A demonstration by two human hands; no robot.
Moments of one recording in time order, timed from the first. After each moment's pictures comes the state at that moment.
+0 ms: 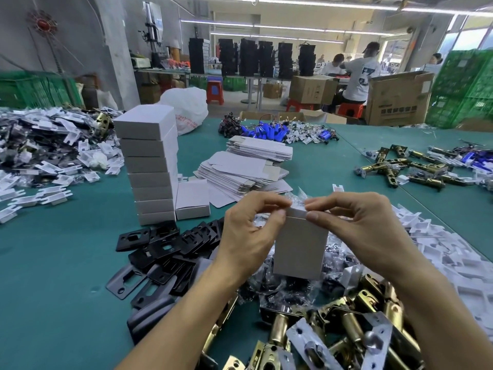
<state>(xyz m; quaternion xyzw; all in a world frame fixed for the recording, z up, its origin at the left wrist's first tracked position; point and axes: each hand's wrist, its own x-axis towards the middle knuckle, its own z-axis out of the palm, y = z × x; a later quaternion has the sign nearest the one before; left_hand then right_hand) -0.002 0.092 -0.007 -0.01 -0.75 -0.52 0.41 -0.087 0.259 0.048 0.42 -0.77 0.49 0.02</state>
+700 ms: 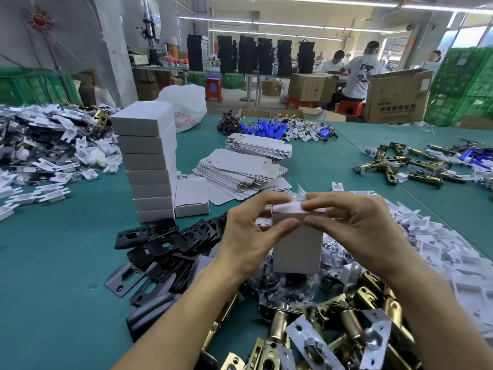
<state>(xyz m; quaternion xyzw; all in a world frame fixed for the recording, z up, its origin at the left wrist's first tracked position) 0.000 0.090 -0.010 -0.01 -0.76 -0.55 0.35 -0.089 0.260 0.041 0.46 -0.76 0.46 0.04</state>
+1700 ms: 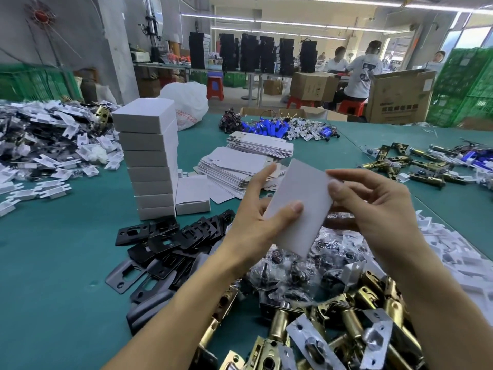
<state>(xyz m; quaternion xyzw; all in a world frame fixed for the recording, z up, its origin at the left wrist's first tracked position) -0.001 0.096 0.003 0.03 -0.67 -0.71 0.21 -0.086 0.258 0.052 0.31 -0.63 0.70 -0.07</state>
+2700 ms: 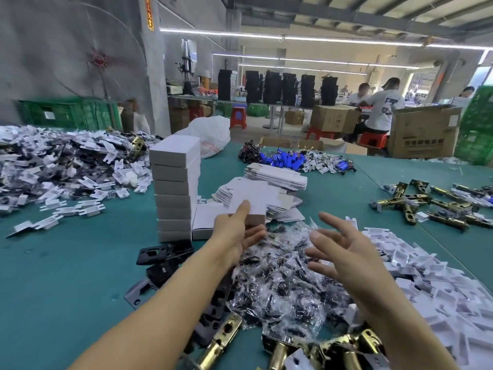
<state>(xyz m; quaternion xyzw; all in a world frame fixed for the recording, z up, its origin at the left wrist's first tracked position) -0.031 0.040 0.021 0.32 -0.43 -0.81 0.24 -0.086 0.240 0.033 0.25 -0.69 0.66 -0.17</state>
